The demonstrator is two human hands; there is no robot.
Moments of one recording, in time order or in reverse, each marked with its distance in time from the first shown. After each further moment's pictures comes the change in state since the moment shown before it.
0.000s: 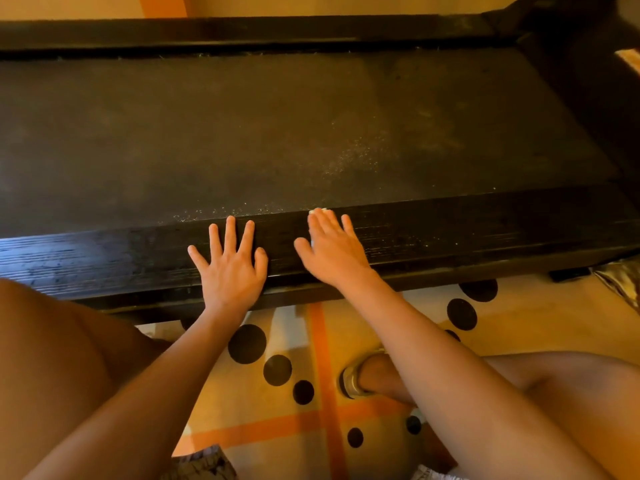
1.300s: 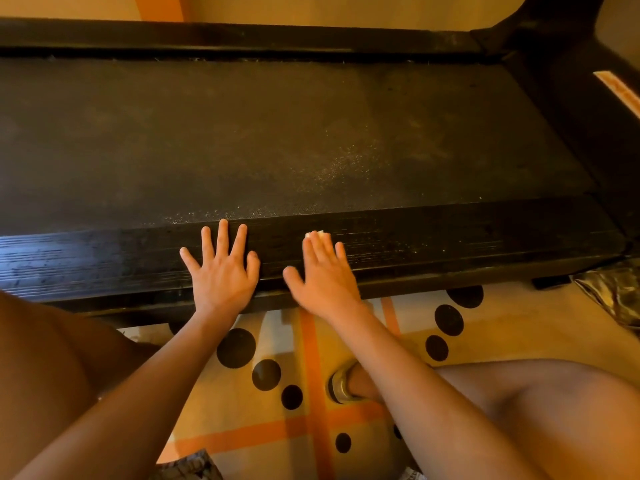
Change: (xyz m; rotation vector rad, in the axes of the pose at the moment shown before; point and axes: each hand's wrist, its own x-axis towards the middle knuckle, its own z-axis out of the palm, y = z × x) left_hand 0.000 0.000 0.001 0.003 0.004 0.005; right_hand -0.042 -0.011 0.011 0.049 -0.041 0.058
